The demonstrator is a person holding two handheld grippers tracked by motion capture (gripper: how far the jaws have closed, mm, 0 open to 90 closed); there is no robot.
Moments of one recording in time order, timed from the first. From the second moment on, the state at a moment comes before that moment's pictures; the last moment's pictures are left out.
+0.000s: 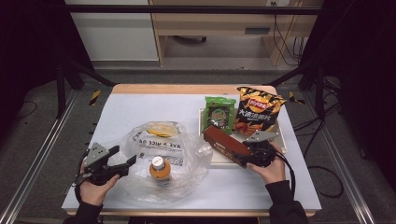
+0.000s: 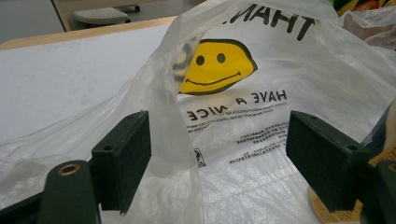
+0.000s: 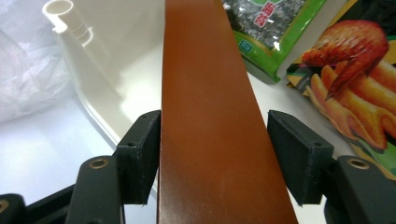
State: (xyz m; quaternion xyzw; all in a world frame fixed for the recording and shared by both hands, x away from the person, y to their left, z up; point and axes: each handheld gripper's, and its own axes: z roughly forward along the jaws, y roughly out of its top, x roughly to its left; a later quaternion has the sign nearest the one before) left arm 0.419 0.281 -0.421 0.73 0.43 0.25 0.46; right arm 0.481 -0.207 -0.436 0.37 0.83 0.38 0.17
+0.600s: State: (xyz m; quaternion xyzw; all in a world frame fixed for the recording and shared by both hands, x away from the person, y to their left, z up) left arm 0.421 0.272 -0.429 0.74 0.43 0.24 0.45; right arm 0.450 -0.216 -0.419 0.40 0.78 0.43 0.22
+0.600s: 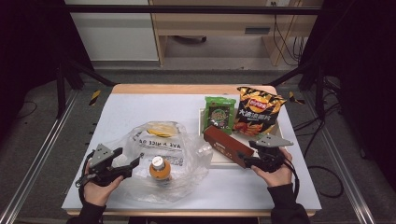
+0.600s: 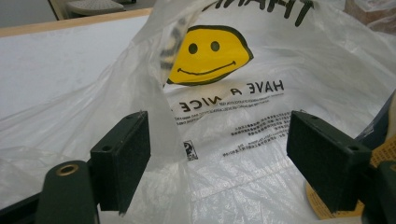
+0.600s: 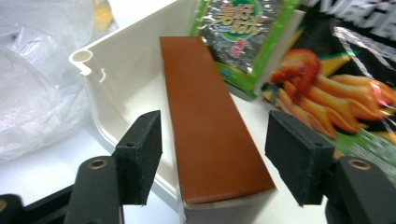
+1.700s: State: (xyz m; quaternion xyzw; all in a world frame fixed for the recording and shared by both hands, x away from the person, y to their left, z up) left arm 0.422 0.274 -0.432 0.74 0.44 0.24 0.45; right arm 0.443 -0.232 -0.451 0.48 0.75 0.37 0.26
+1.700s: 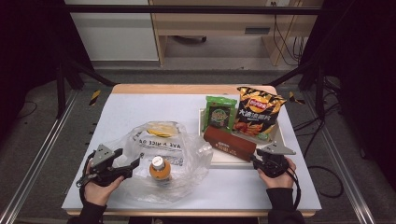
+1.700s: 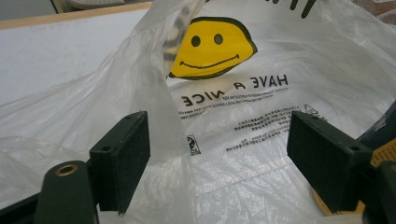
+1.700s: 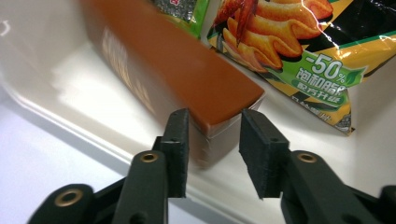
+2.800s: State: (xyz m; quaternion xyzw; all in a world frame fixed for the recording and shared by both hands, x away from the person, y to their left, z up) left arm 0.422 0.278 -0.431 0.74 0.44 0.23 0.46; right arm 0.462 -0.230 -0.458 0.49 0.73 0.38 0.29
